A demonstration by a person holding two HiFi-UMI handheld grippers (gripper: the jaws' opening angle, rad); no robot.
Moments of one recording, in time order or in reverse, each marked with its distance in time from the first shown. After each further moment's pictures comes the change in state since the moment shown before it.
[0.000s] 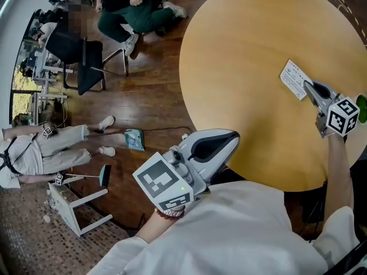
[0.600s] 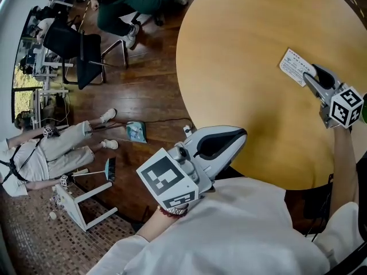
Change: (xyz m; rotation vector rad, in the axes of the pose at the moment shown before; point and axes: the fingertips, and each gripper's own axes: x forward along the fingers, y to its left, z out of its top) left arm 0.029 0.025 -0.016 -0.043 0.050 -0.016; right arm 0.033 -0.030 -0.001 -0.043 0.009 -0.003
